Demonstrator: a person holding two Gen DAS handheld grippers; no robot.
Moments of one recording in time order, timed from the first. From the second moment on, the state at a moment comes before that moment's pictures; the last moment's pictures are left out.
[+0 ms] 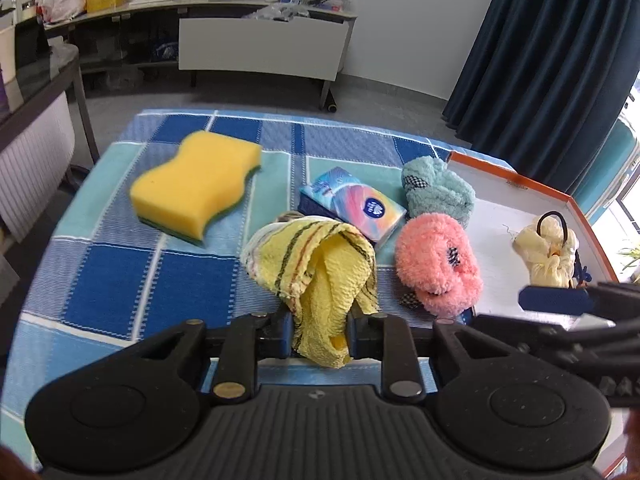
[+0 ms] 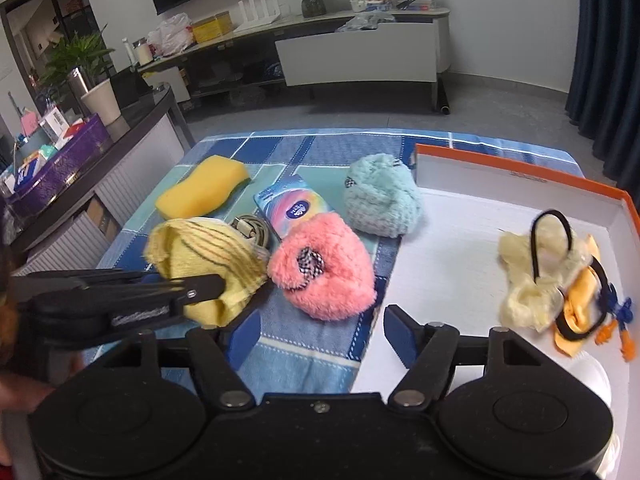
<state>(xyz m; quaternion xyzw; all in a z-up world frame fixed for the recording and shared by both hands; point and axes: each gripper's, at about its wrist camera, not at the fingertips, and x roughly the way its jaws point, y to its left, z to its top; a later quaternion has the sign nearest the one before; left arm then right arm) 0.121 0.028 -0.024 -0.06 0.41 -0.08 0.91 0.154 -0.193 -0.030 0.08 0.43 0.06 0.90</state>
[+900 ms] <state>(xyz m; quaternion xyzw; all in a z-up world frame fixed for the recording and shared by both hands) 0.083 0.074 -0.006 -0.08 0.39 -0.05 0.92 0.150 -0.164 -0.023 0.05 0.42 0.06 0.90</state>
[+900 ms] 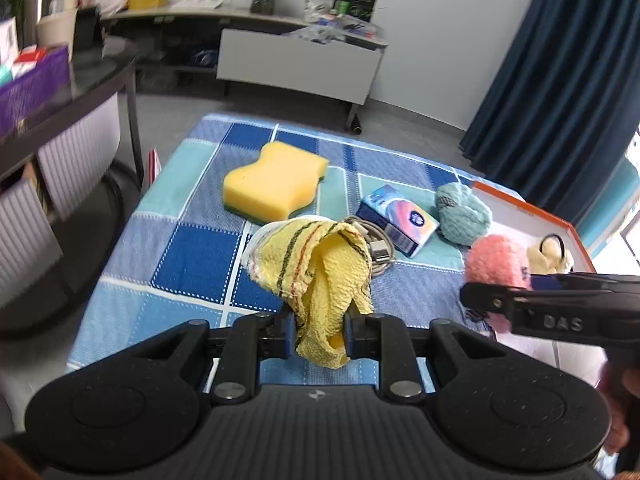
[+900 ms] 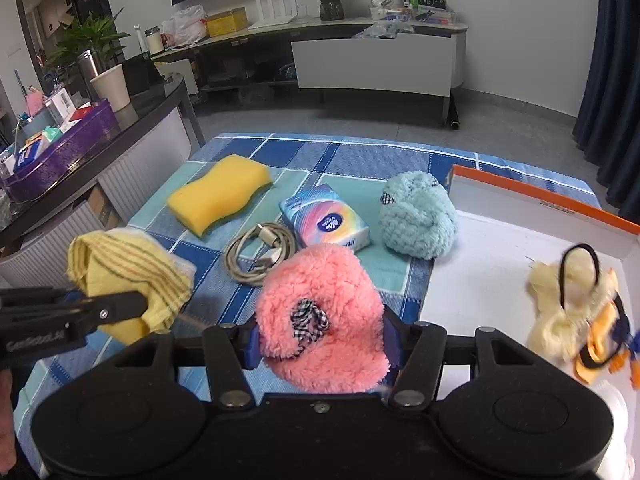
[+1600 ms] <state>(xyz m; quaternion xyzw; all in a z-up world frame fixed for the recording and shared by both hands) 0.026 0.052 0.015 -0.07 0.37 -0.04 0.93 0.045 -0.163 0.005 0.09 0.39 0.04 0.92</state>
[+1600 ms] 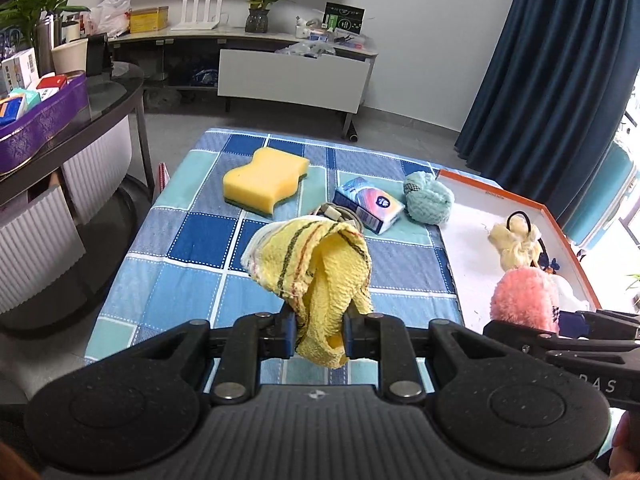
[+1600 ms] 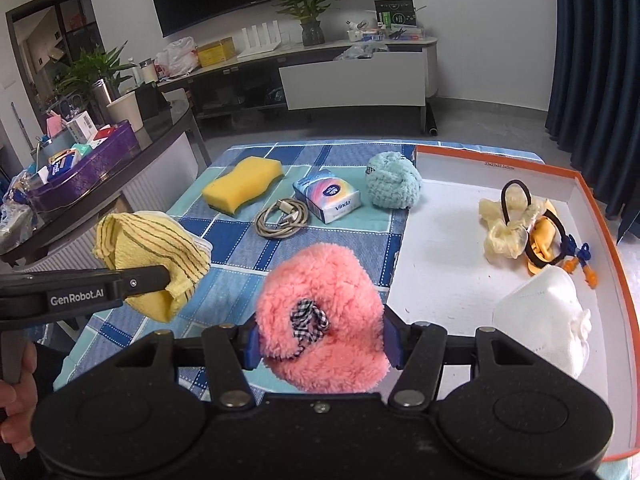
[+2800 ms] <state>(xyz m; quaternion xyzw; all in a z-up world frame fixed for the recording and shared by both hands) -0.019 0.021 0.027 -0.05 0.34 -0.08 0.94 -0.016 -0.172 0.019 0.09 0.35 0.02 0.93</state>
